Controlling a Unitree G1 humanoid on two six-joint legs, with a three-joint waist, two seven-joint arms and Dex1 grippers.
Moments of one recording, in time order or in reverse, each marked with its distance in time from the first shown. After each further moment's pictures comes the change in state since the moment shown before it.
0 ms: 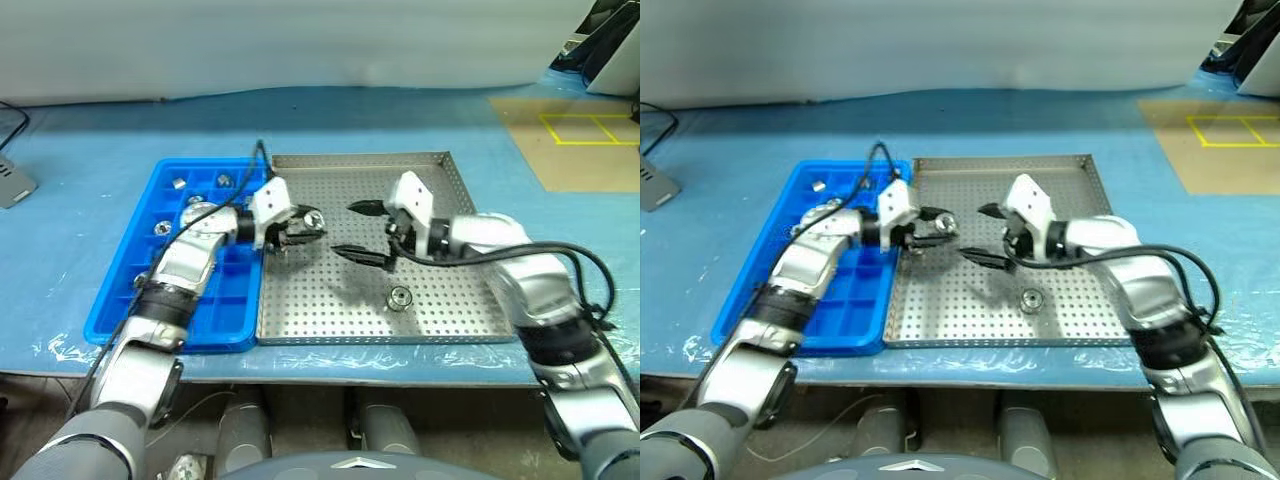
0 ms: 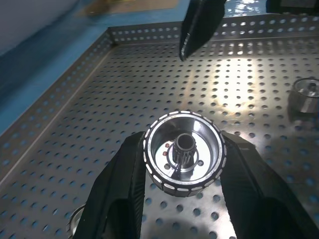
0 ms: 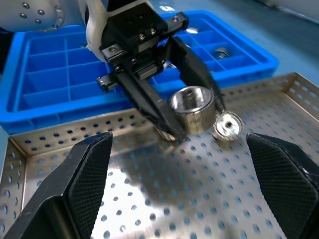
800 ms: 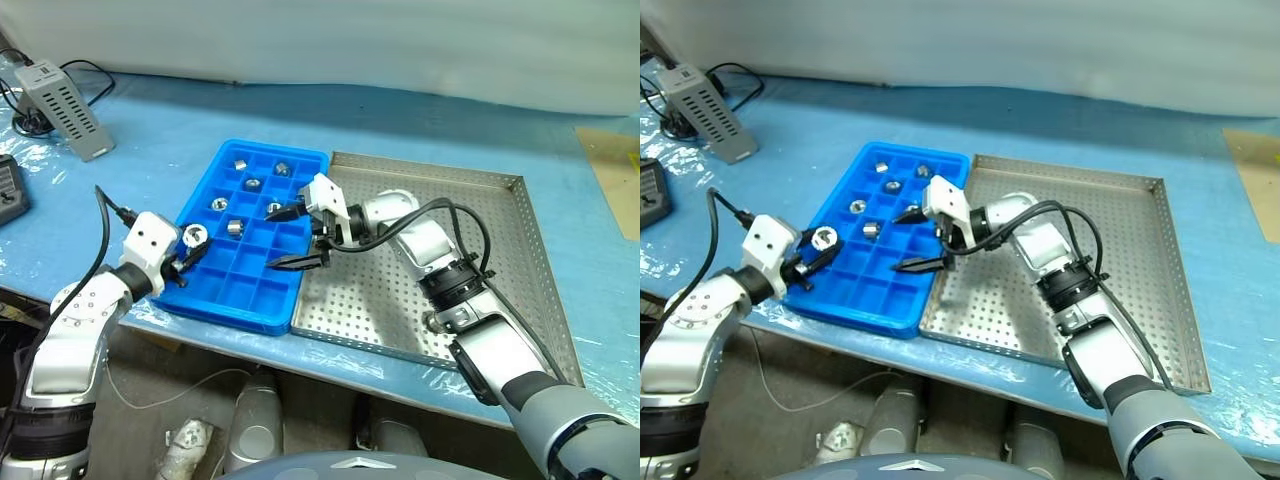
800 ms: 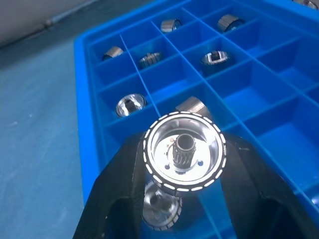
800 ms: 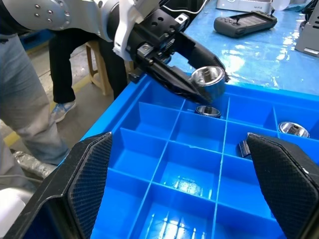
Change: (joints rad) left arm 0.600 0.189 0.325 -0.520 -0.095 0.270 0.356; right arm -0.244 0.297 0.122 0.479 -0.133 -0.322 0.304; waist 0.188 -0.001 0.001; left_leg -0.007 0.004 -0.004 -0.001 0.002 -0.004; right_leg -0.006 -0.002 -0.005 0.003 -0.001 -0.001
